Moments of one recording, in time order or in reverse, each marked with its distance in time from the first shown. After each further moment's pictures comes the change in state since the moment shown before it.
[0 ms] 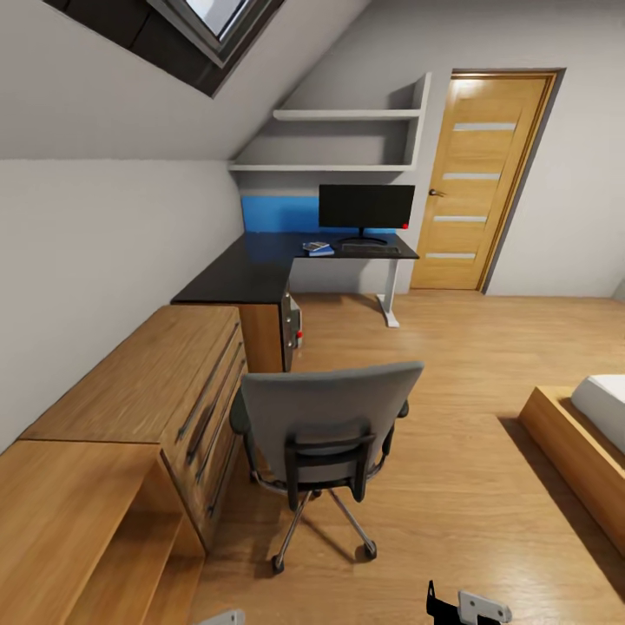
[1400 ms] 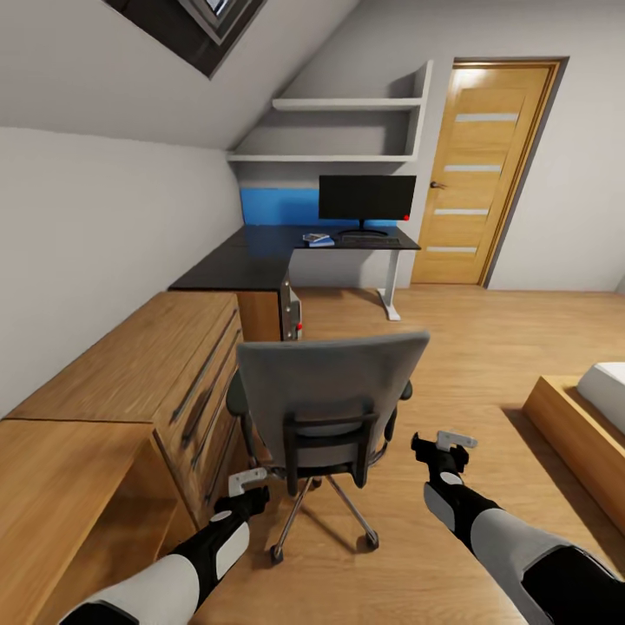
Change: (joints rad) left arm -0.408 -0.041 -0.005 0.069 -0.010 0.053 0.032; right arm -0.487 -0.030 -0.009 0.007 -0.015 0.274 -0.006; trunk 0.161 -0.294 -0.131
